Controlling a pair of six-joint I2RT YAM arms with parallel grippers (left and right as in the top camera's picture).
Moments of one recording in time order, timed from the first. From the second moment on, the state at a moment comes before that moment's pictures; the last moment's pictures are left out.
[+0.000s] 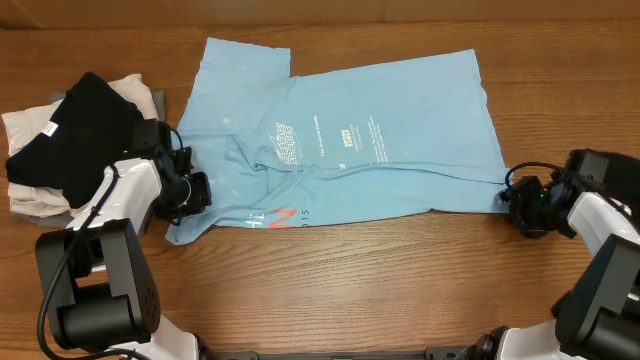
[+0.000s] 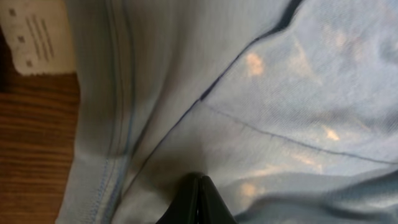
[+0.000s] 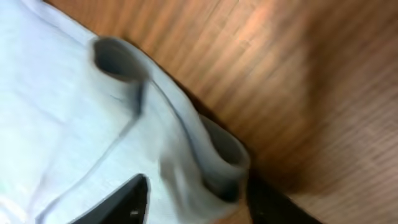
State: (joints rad) left arm 0.16 1.78 1.05 -0.77 0.14 -0.07; right arm -0.45 1.66 0.84 -0.48 -0.32 0.54
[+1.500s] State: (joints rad) left arm 0.12 1.78 1.24 -0.80 0.47 0.14; right arm -0.54 1.65 0.91 -0.73 -0.35 0.47
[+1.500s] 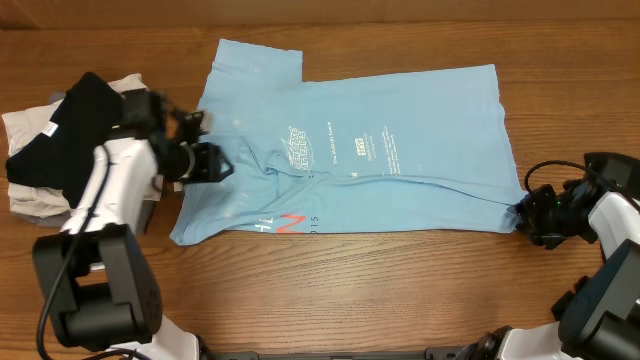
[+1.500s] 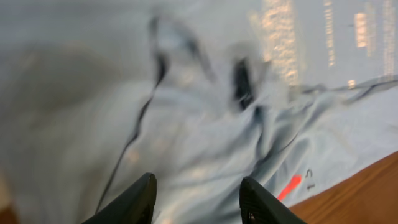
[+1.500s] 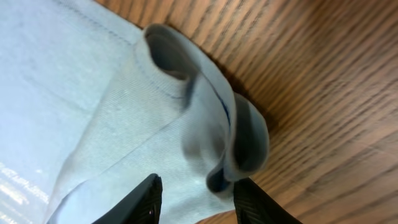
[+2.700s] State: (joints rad) left arm 0.01 1.95 1.27 -0.61 0.33 0.10; right arm -0.55 1.65 0.91 -0.72 -0.41 0.47
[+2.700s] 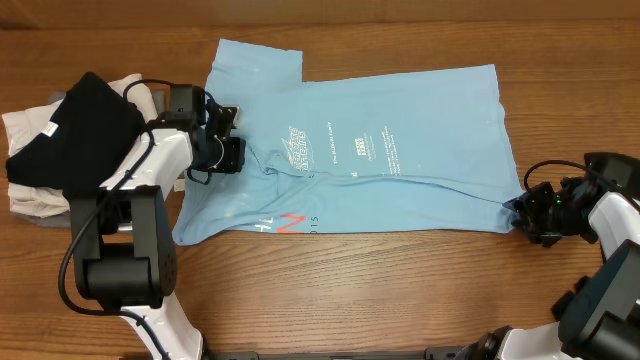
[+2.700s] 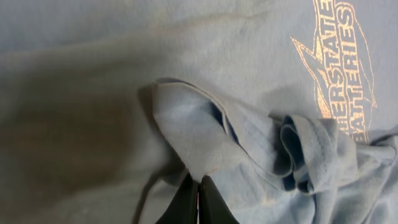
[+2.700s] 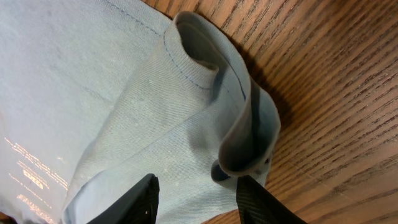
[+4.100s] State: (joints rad) left arm 0.04 1.95 1.38 -0.84 -0.06 -0.07; right arm -0.47 1.65 0.91 -0.62 -0.41 0.45
